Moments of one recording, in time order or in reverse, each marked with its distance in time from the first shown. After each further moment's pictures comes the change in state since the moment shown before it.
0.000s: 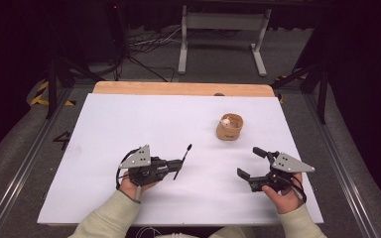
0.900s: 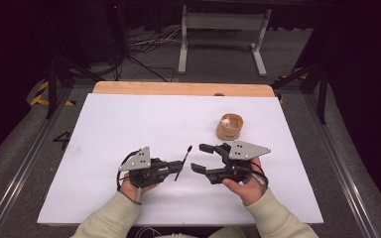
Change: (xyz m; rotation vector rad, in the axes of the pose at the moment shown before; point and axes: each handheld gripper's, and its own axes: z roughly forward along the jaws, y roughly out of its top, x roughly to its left) left arm -0.005 -0.001 0.000 0.001 0.006 0.016; right arm 0.067 0.066 0.083 -0.040 0.329 -0.017
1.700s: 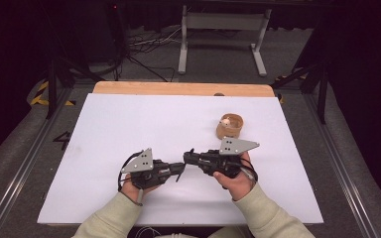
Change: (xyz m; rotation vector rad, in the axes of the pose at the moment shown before) left arm -0.004 0.000 0.003 0.018 -0.003 0.027; right arm -0.001 0.004 0.021 0.017 0.082 0.072
